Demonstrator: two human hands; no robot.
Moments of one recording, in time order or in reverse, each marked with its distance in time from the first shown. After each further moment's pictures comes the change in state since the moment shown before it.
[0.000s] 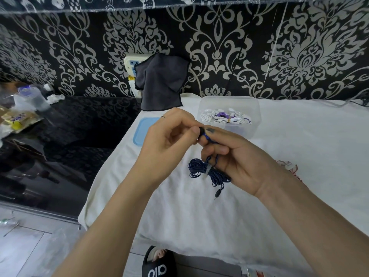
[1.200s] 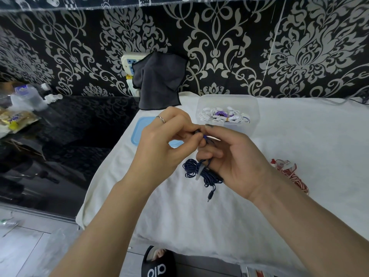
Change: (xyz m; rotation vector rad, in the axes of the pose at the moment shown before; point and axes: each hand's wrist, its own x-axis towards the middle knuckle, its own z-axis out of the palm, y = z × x) left_hand -0.001 -0.009 -0.002 0.359 0.046 0.272; right_hand -0.004 0.004 0.011 0.027 0.090 -0.020
